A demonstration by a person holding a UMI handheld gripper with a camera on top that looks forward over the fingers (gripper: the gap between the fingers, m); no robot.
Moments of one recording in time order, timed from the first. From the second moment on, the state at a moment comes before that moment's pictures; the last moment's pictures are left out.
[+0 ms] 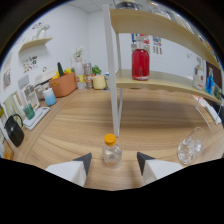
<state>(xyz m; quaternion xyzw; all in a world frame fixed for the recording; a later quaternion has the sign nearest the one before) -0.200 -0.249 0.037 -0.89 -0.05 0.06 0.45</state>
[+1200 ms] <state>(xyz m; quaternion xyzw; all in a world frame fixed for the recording) 0.128 -0.133 0.194 -0.81 0.01 0.00 0.58</state>
